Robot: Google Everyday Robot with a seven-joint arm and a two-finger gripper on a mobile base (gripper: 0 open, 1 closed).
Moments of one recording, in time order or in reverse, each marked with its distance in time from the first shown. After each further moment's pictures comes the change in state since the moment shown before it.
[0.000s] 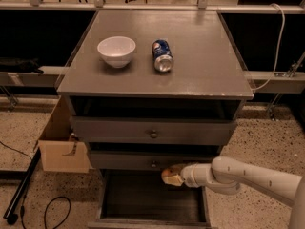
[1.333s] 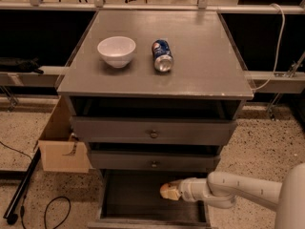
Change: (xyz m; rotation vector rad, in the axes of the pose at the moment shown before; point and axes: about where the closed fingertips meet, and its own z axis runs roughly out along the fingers) arm 0.072 0.017 0.036 -0.029 0.060 0.185
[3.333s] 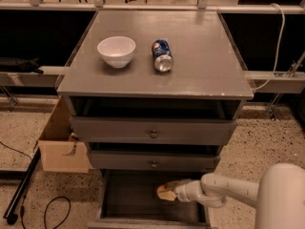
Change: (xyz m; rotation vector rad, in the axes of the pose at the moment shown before) arm 0.024 -0.029 0.057 -0.017 -0.003 -0.052
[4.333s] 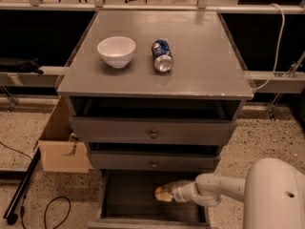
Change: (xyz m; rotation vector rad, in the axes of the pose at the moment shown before) arm 0.015 -0.006 0.022 0.010 0.052 0.012
